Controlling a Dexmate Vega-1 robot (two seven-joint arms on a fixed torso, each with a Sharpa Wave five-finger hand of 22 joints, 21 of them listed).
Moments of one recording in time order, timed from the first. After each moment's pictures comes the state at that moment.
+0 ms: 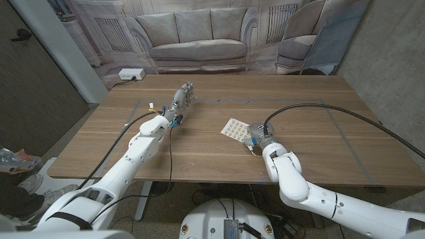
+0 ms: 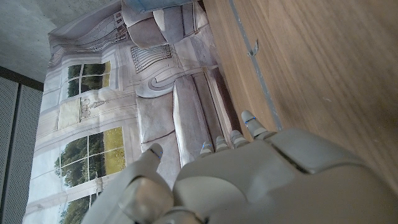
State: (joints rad) left arm 0.76 0.36 0.29 -1.20 -0.49 -0.16 -0.24; left_hand 0.04 0.09 0.39 0.17 0.32 -0.17 -0.07 0.19 0.18 -0.17 -0.02 0.20 0.18 -0.17 -0.01 0.19 0.18 -0.18 0.02 0.60 0.18; right arm -0.84 -0.76 -1.06 -2.06 -1.24 -0.90 0.39; right_hand 0.56 0.08 0.39 -0.17 0.18 0.46 -0.07 0.21 0.19 0.49 -0.03 0.24 0.18 0.37 -0.04 0.19 0.17 0.14 0.03 0.75 0.18
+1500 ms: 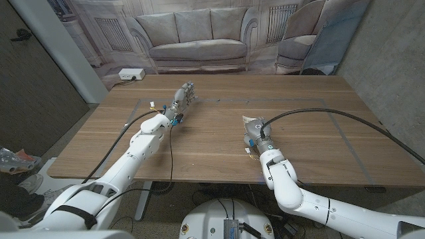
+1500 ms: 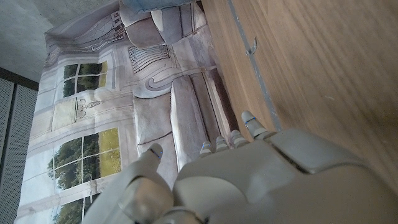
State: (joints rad) left arm 0.71 0.33 0.29 -1.12 -0.47 -0.17 -0.28; left_hand 0.04 0.09 0.39 0.17 0.32 -0.17 -0.08 0.19 0.18 -0.17 -0.02 0.20 0.18 -0.17 -0.01 0.19 0.18 -0.18 0.02 0.58 0.18; right arm -0.86 -0.72 -1.11 -1.94 -1.33 -0.95 0.13; right_hand 0.84 0.12 0.47 -0.17 0.18 1.02 -0.11 0.40 0.21 0.73 -0.16 0.26 0.18 0.56 -0.05 0.22 0.19 0.26 -0.04 0.79 0.19
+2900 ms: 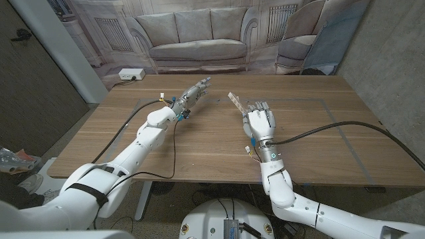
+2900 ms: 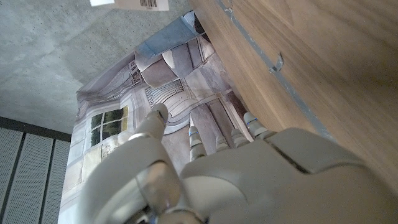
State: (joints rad) left arm 0.57 0.30 0.37 -0.93 -0.32 -0.35 -0.40; left_hand 0.52 0.14 0.55 -0.17 0.18 0.10 -0.22 0.24 0.19 -0.17 -0.02 0.20 0.18 -0.17 0.01 0.18 0.17 -0.17 0.04 0.50 0.18; right arm -0.88 -0.62 -1.08 -1.75 -1.06 -0.95 -0.81; right_hand 0.93 0.12 0.45 -0.16 0.21 1.06 -0.13 0.40 0.20 0.81 -0.19 0.26 0.19 0.66 -0.06 0.24 0.20 0.33 -0.04 0.84 0.19
